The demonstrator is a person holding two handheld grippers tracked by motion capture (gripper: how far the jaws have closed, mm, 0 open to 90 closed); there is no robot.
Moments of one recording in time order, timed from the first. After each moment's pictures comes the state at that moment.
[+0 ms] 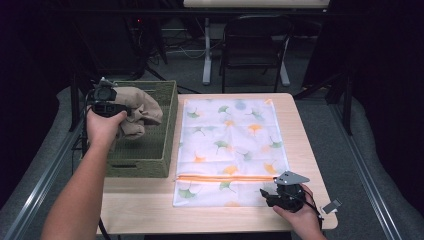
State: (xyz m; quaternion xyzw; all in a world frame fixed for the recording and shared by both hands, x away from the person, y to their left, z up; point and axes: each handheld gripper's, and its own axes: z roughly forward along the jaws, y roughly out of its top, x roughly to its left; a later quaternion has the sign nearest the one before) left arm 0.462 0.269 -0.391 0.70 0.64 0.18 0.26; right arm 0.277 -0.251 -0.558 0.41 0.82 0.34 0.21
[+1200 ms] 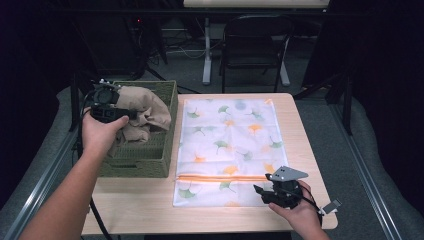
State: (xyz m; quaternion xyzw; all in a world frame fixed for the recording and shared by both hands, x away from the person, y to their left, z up) left arm 0.419 0.244 -0.361 0.74 0.58 0.17 0.30; right arm 0.274 -0.229 -0.517 0.39 0.82 0.38 0.20
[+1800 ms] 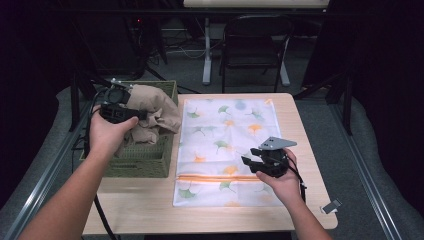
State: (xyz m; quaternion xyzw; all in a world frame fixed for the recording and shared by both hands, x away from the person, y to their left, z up) left arm 0.409 0.214 -0.350 0.77 0.54 0.16 0.30; right arm 0.339 -0.199 -0.480 0.38 0.80 0.42 0.19
